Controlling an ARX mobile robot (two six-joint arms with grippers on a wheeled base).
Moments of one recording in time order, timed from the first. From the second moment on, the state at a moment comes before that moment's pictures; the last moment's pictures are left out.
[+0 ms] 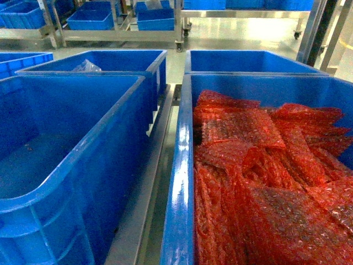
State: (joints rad) left arm 0.00 0.27 0.01 0.27 0.00 -0.01; right arm 0.00 0.01 0.01 -0.01 0.00 0.00
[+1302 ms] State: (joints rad) left arm 0.00 0.01 0.01 -0.01 0.00 -0.01; right arm 0.00 0.01 0.01 -0.01 0.00 0.00
